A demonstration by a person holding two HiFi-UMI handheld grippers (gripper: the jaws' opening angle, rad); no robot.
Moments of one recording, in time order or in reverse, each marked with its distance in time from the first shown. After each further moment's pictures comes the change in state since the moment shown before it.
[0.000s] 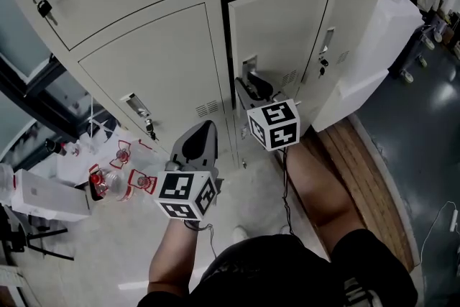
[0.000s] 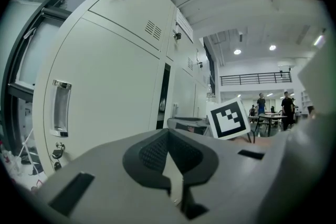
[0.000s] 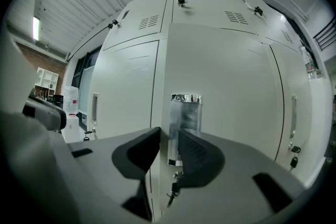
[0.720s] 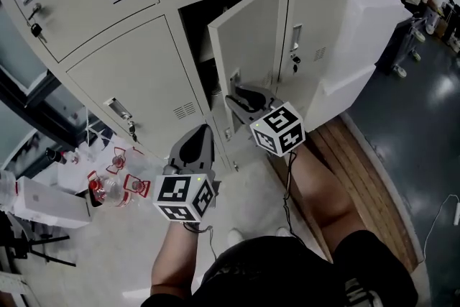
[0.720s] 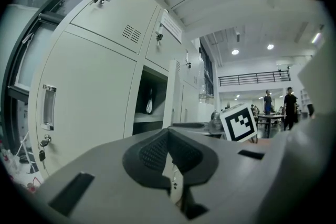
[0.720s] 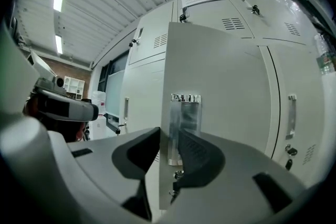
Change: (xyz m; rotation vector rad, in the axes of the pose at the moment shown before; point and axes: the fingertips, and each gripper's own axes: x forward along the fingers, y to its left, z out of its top) left arm 0.001 -0.081 0.002 0.016 -0.021 -0.004; right arm -0.081 -0.010 -0.009 -0.026 -0.008 0.259
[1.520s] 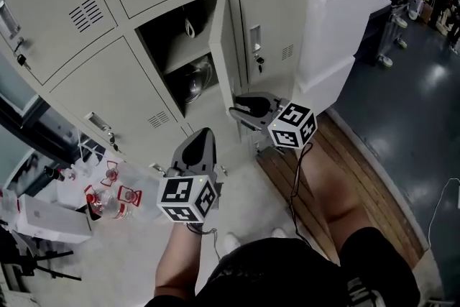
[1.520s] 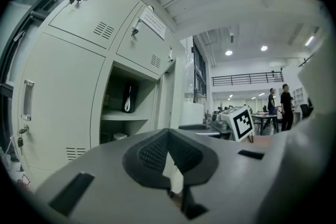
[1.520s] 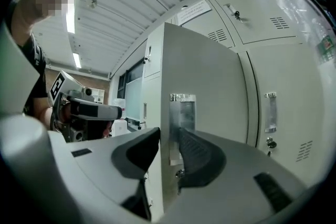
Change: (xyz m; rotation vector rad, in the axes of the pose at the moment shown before) left arm 0.024 -0.103 -0.005 0.010 0.003 -0.068; right arm -0.113 -0.035 -0.015 0.036 -0.029 0.217
